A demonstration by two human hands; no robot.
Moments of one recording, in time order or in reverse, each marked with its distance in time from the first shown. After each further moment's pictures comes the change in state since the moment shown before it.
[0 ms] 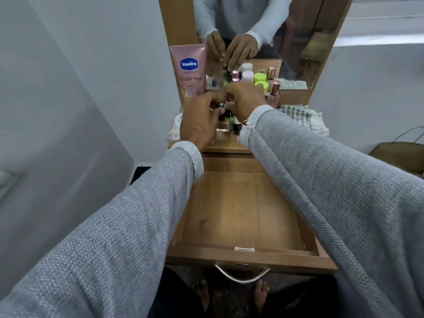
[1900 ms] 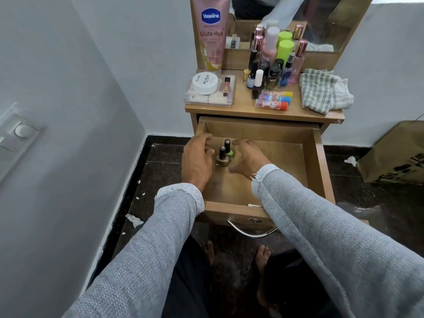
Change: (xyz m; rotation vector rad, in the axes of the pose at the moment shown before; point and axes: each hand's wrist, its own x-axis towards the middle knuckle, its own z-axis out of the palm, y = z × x) left_hand -0.149 -0.067 0.002 0.037 -0.092 -0.368; right_hand -0.154 -0.017 0.120 0.418 -0.479 0.251
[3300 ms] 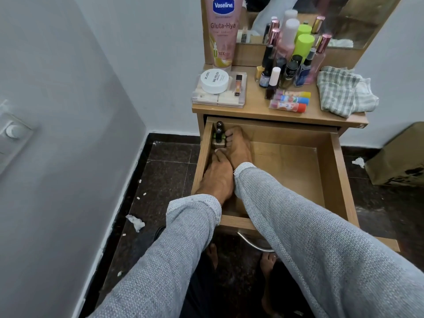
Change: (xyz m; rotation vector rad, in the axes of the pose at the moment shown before) left_hand -0.002 -0.001 0.026 0.340 -0.526 -0.128; right_hand 0.074 -0.024 0.056 0.092 0.308 0.008
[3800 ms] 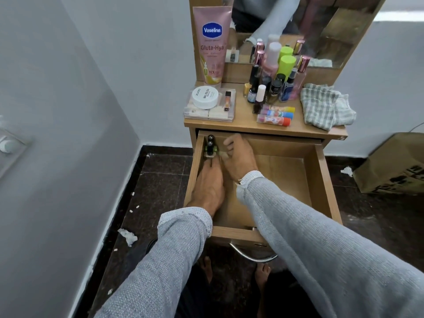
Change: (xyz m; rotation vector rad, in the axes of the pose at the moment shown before) left_hand -0.003 -0.006 0.000 -0.116 0.194 0.138; right_hand -0.022 -0.007 -0.044 0.133 0.076 -0.046
